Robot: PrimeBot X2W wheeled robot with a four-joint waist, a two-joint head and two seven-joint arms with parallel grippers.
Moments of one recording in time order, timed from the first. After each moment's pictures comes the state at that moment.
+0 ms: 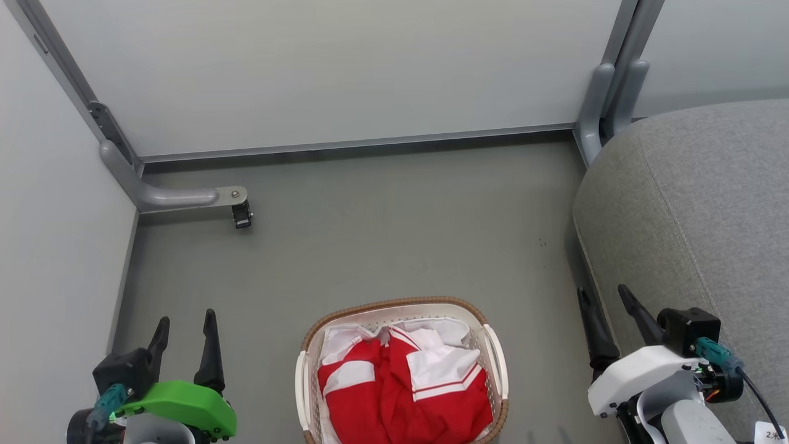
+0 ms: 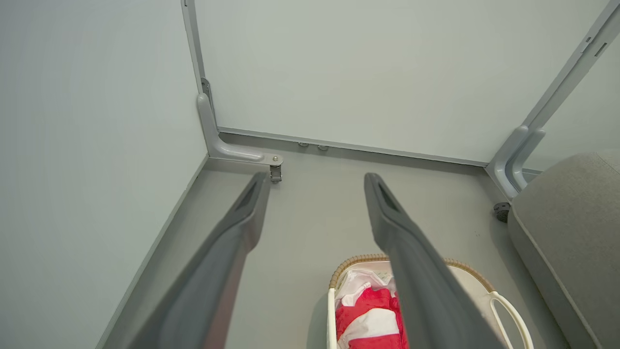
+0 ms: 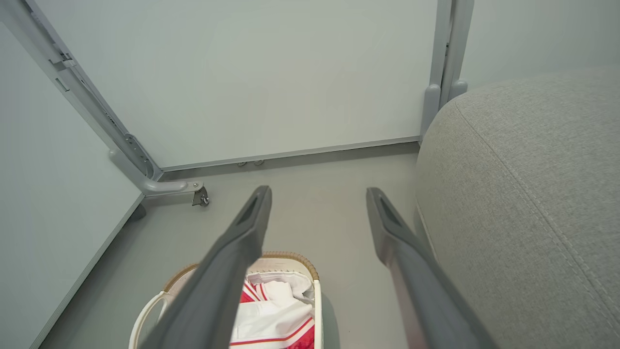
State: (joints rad) left arm -0.10 0.10 -0.02 0.42 -0.32 -0.11 -0.19; right arm -0.14 -0.08 0.07 0.37 0.32 0.13 -0.19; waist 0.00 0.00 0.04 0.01
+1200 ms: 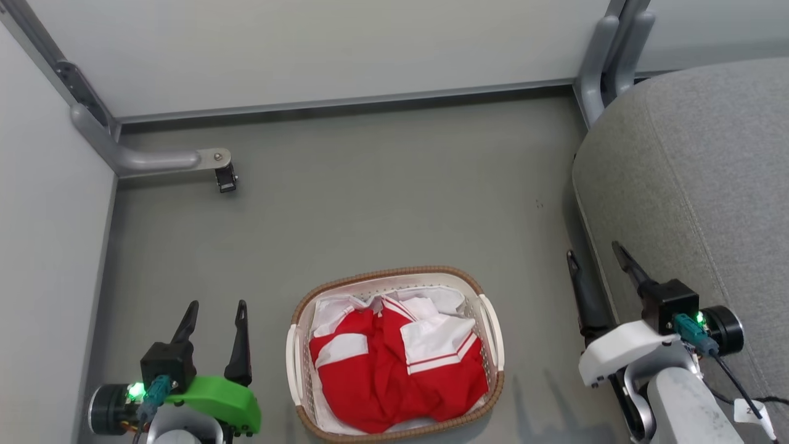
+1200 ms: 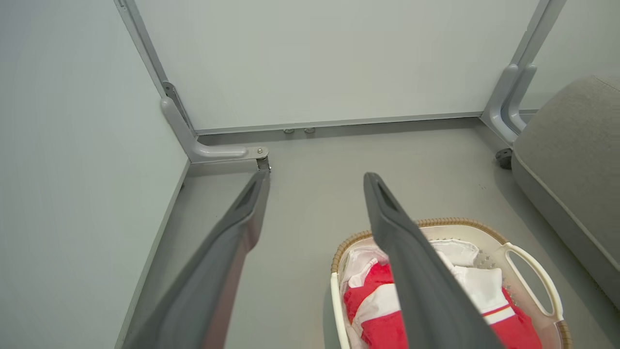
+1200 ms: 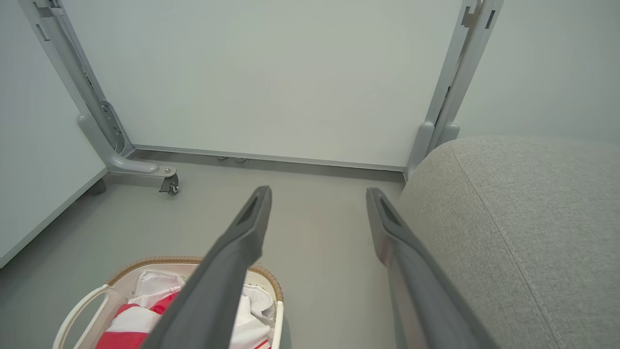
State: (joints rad) left arm -0.13 0.06 -0.03 0.45 -0.09 -0.13 -0.26; right arm -0.21 -0.05 0.04 0.36 0.05 0.13 -0.26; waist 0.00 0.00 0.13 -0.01
